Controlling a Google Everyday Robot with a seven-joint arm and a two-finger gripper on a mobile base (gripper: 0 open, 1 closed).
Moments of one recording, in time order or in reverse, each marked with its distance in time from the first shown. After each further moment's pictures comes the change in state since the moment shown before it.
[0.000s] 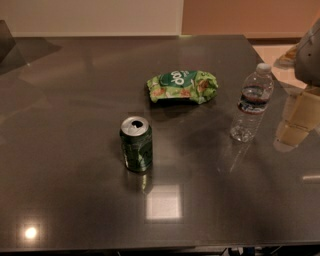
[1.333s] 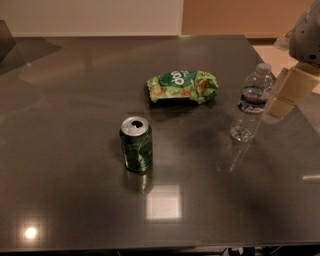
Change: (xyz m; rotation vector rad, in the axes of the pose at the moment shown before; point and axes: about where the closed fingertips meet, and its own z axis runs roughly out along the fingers) arm -0.009 -0.050 0.001 0.069 -0.060 0.074
